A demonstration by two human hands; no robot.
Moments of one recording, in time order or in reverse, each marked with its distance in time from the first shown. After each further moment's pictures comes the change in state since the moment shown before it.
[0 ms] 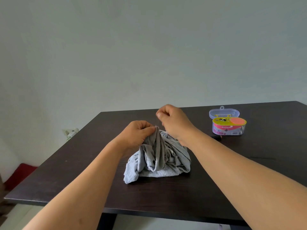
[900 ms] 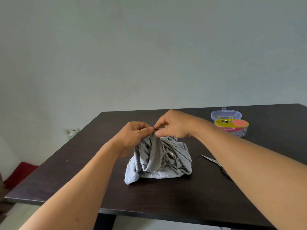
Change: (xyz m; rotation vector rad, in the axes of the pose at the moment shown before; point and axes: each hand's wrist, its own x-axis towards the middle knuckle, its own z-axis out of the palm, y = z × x) left_hand -0.004 -0.004 -0.014 -0.138 -0.070 -0.018; right_hand 0.012 -0.013 -0.022 -0.516 -0.491 -0.100
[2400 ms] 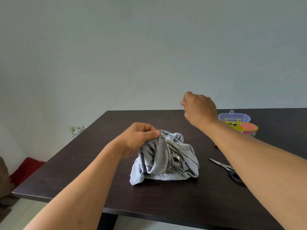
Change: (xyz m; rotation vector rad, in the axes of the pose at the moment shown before) left_hand -0.002 -0.002 -0.012 -0.025 -0.072 -0.031; right_hand 0.026 0.039 -0.016 -0.470 0.682 0.090
